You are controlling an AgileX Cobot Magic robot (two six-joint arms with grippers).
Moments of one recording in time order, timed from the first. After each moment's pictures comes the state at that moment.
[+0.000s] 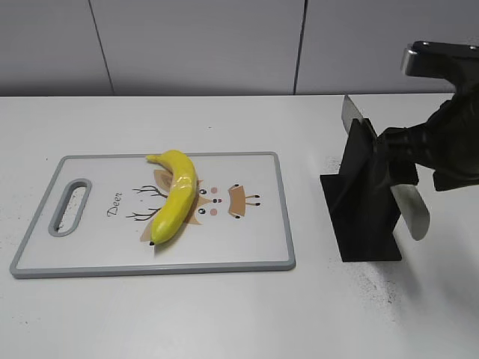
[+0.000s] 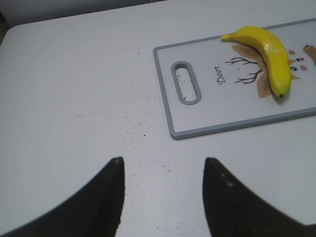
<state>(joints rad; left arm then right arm) -0.02 0.01 -0.48 -0.08 1.10 0.21 0.40 1.41 -0.90 0.06 0.69 0.36</state>
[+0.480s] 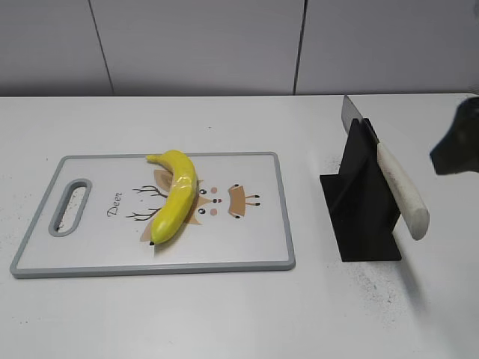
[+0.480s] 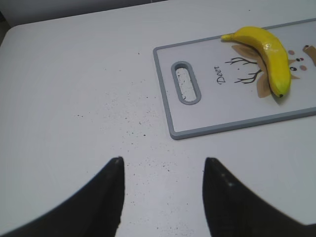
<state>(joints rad) -0.02 0.01 -0.48 -0.08 1.10 0.21 0.40 1.15 -0.94 0.01 0.88 0.19</state>
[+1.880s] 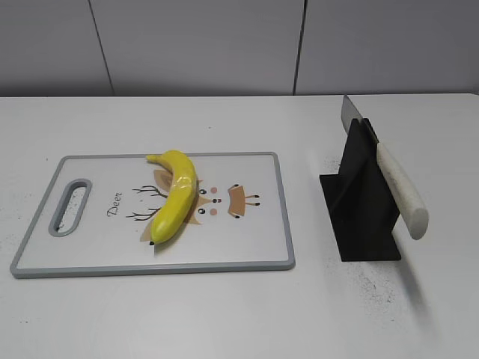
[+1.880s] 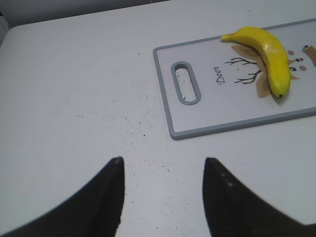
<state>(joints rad) -0.02 0.01 -0.48 -0.08 1.10 0.21 0.40 0.23 -0.47 -0.04 0.77 0.08</state>
